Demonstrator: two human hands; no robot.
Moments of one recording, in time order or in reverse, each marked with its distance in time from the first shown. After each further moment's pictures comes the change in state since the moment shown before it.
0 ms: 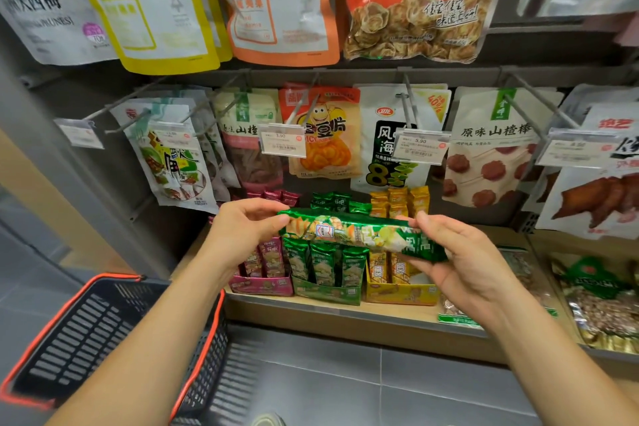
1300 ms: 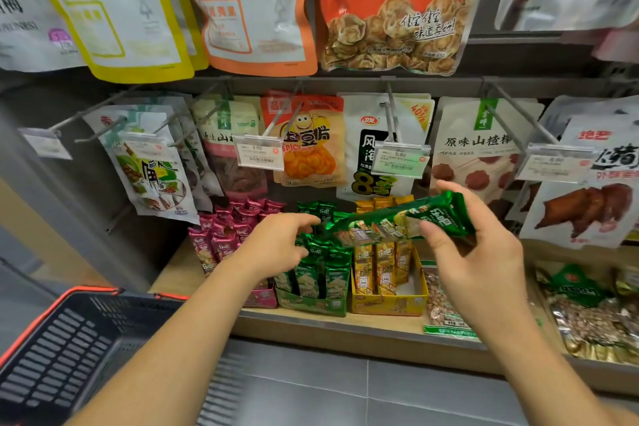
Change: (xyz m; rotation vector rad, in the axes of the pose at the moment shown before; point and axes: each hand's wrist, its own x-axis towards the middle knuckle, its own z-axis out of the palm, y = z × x) left_hand 0.037 -0.006 0.059 0.854 -0.328 0.231; right_hand -0.015 -0.020 -0.010 -0.982 0.237 -0.833
